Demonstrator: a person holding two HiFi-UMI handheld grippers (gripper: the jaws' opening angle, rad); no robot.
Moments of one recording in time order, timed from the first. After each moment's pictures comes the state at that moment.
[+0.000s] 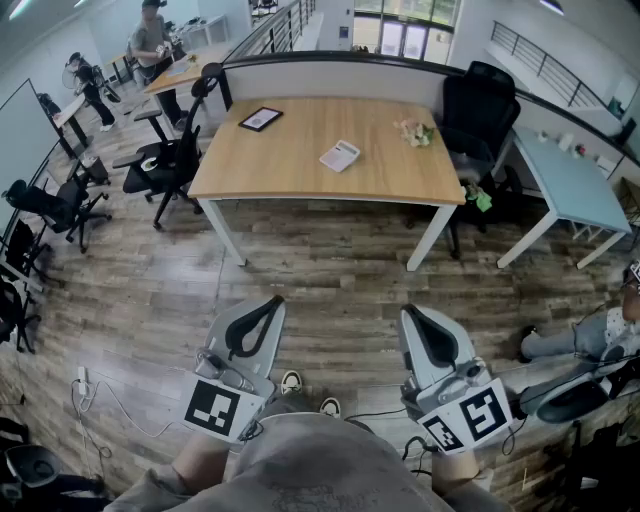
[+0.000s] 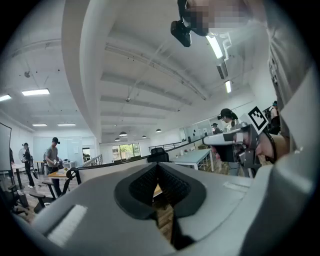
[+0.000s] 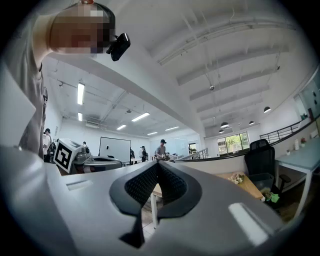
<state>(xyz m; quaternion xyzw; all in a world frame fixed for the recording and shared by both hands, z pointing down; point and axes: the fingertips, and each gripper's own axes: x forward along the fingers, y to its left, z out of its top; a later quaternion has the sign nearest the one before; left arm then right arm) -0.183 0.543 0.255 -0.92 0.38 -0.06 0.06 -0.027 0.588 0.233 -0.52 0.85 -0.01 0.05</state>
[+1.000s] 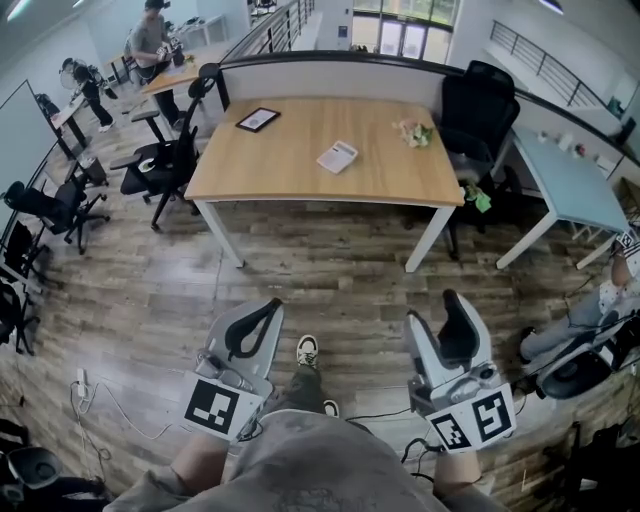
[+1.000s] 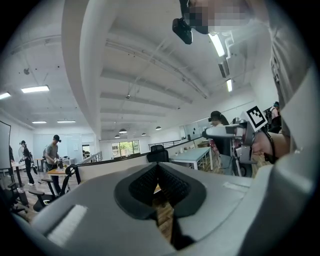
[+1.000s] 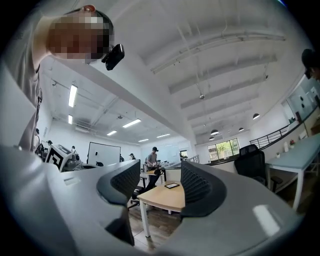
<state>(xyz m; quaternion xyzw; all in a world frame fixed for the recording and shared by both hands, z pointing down) -0.178 0.531 0.268 -0.92 0.39 -0.07 0.05 0.012 0.579 0.227 -0.57 0.82 0.01 0.09</state>
